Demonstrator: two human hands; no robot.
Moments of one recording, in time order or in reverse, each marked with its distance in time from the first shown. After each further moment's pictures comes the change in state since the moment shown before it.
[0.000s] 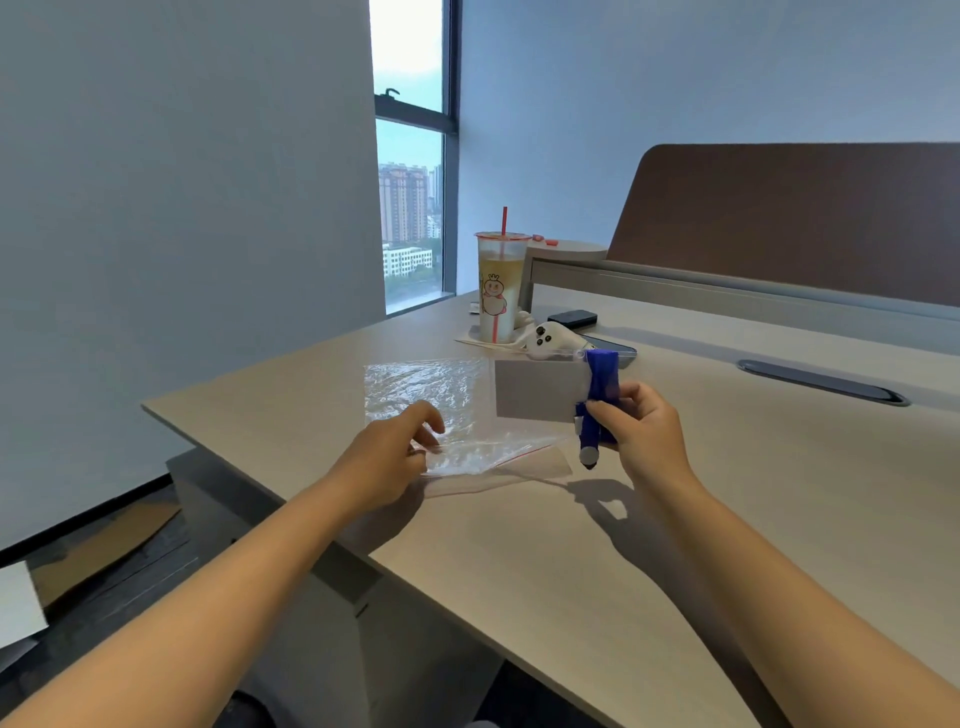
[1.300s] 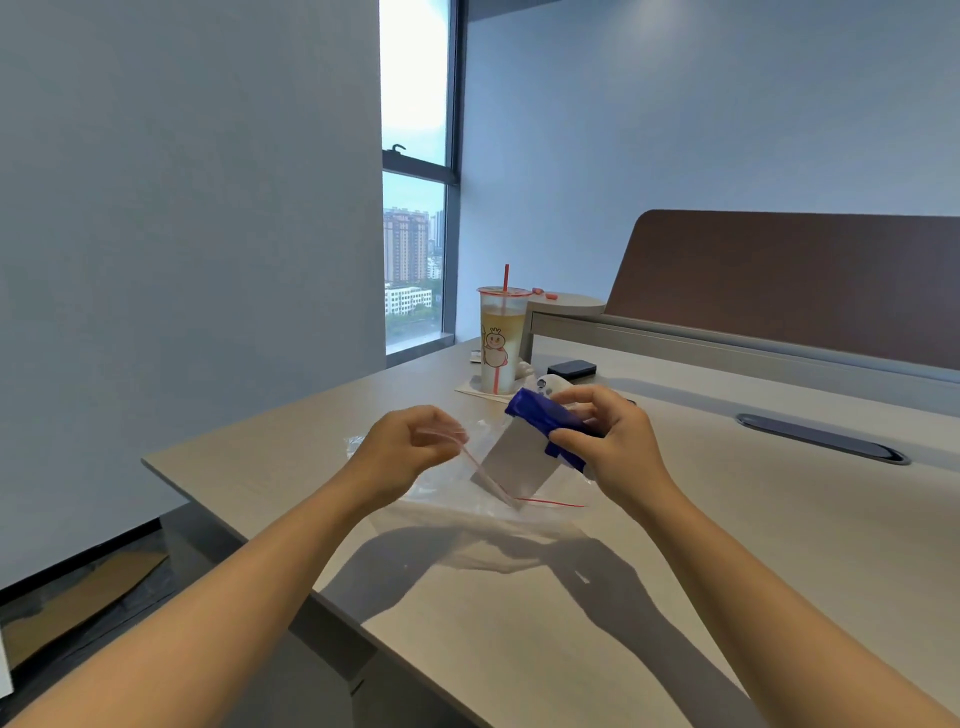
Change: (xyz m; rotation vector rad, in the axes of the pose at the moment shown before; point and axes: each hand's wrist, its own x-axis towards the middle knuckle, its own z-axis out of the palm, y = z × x) left_hand 0.025 0.030 -0.032 -0.402 0.135 0.053; right_hand 0.017 -0.039 0.019 -0.252 -0.176 -0.241
